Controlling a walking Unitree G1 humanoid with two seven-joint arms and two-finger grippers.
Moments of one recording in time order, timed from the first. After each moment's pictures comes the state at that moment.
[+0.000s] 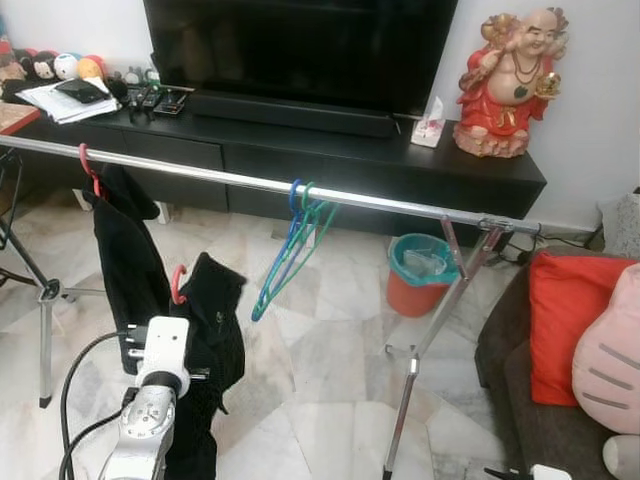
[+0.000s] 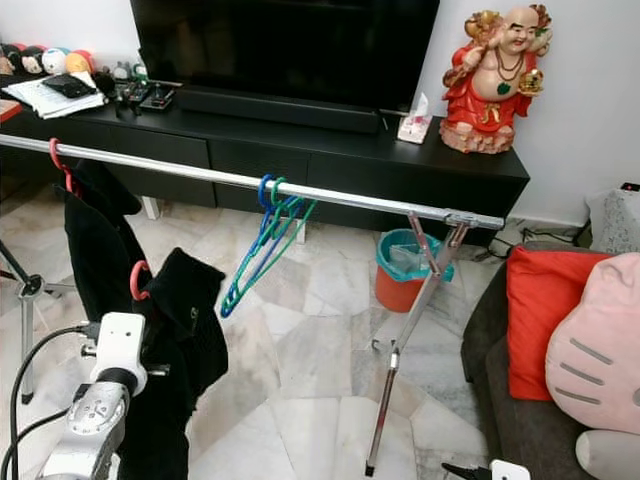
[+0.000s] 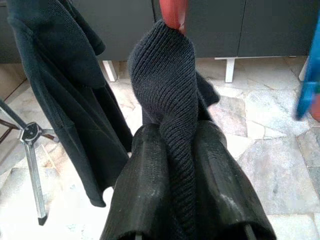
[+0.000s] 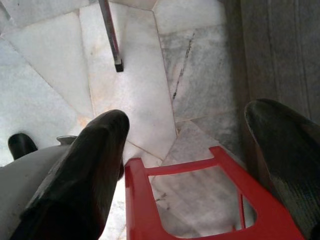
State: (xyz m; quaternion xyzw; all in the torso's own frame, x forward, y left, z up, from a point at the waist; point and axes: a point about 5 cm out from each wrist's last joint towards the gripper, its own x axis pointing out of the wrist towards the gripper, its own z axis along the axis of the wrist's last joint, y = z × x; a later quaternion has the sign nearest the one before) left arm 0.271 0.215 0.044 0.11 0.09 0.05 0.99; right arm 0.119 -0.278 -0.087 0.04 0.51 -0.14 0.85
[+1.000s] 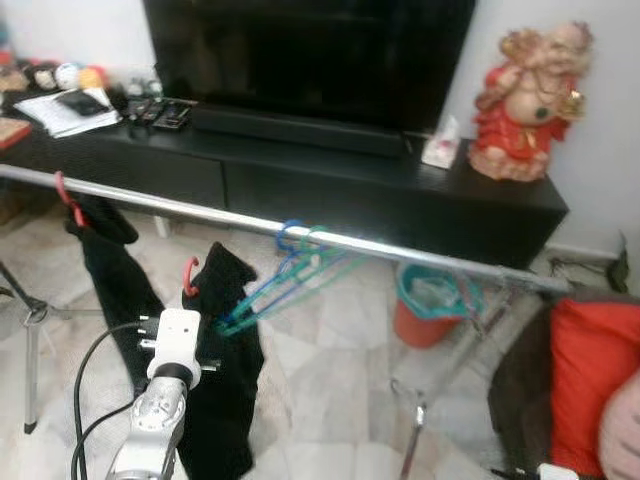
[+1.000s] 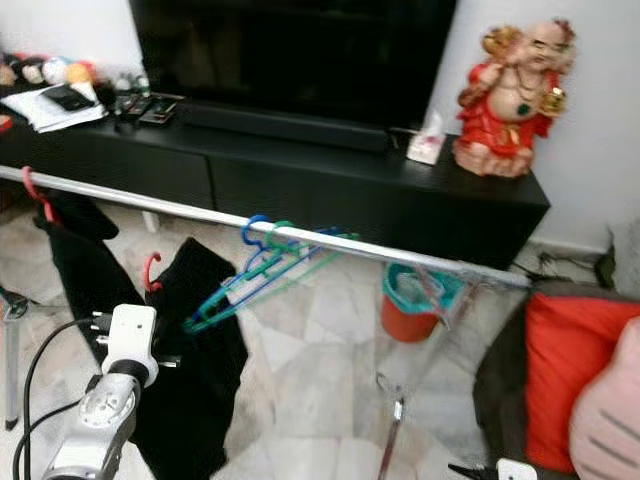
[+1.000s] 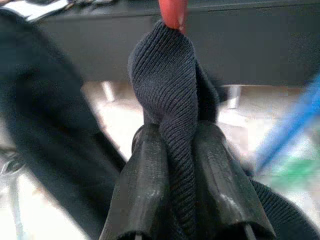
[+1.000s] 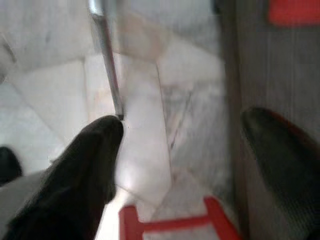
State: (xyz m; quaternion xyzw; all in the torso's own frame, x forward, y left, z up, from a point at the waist) left arm 0.274 0.212 0.050 0.11 0.07 0.04 0.99; right arm 0.120 -0.277 -0.087 0.05 0.51 -0.14 0.85
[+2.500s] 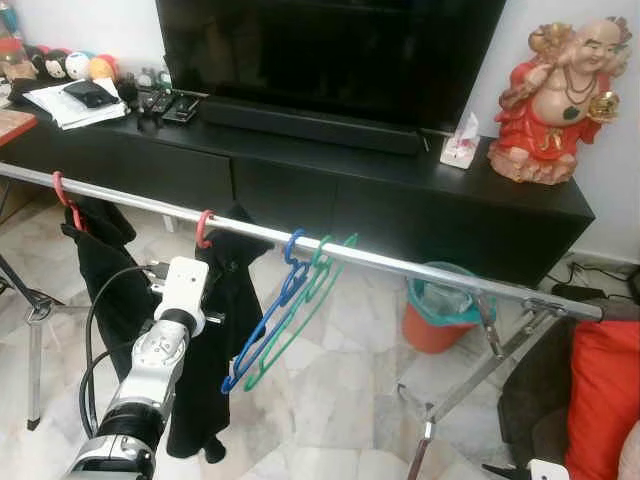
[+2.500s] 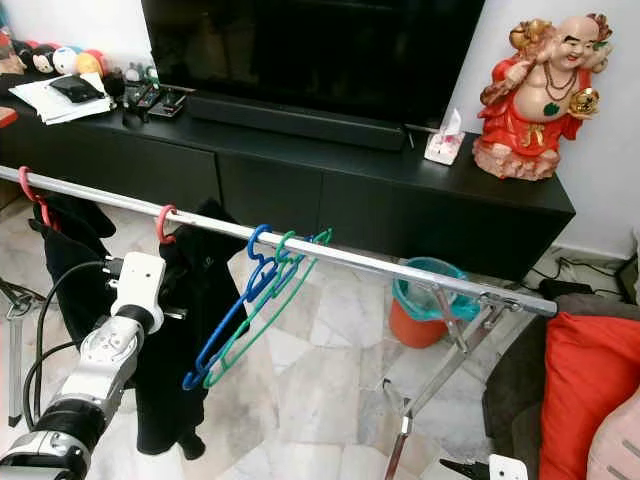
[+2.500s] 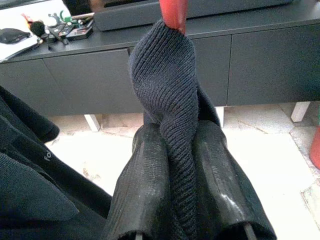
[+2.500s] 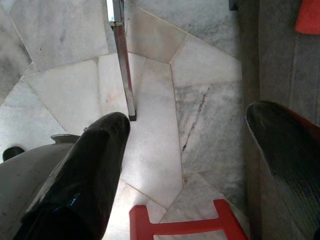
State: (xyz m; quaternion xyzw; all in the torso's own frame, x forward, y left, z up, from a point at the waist) left arm 0.336 0.201 0.085 0.13 0.04 -0.04 0.99; right arm 0.121 -0.279 -0.086 0.05 0.51 -0.14 0.85
